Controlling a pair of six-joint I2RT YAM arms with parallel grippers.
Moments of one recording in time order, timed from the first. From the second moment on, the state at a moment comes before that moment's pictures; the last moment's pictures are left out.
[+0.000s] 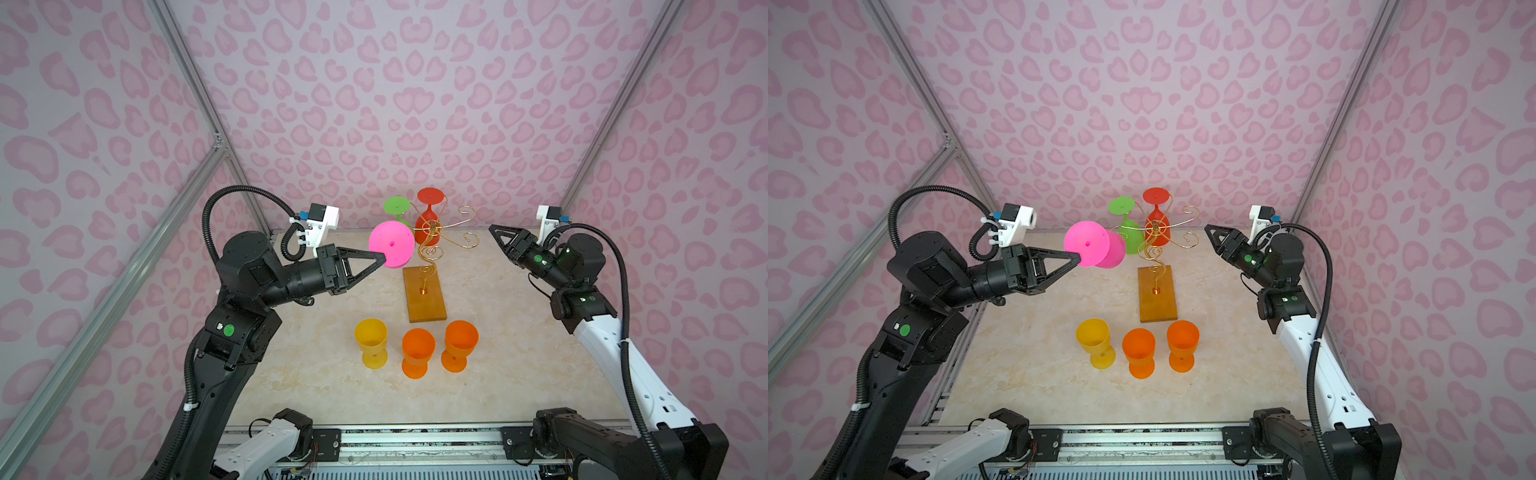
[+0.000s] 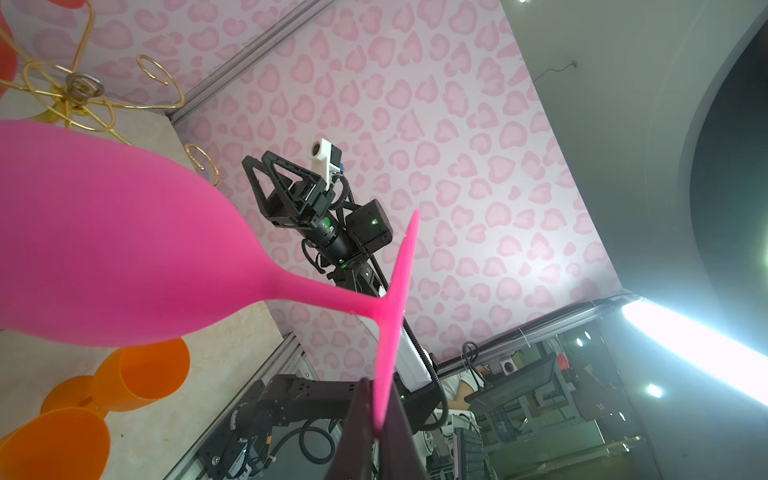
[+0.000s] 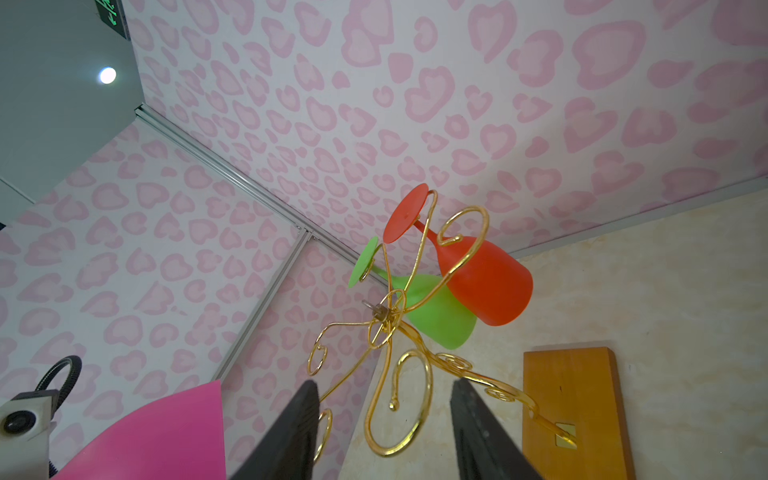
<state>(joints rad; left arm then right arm) -0.39 1.03 1.49 -0.39 0.89 -1.10 0.12 1.15 1.04 0.13 -0.58 0.91</state>
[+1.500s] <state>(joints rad) -0.47 1.45 1.29 0.95 0.82 -1.86 0.27 1.55 1.06 1.34 -0.73 1.51</state>
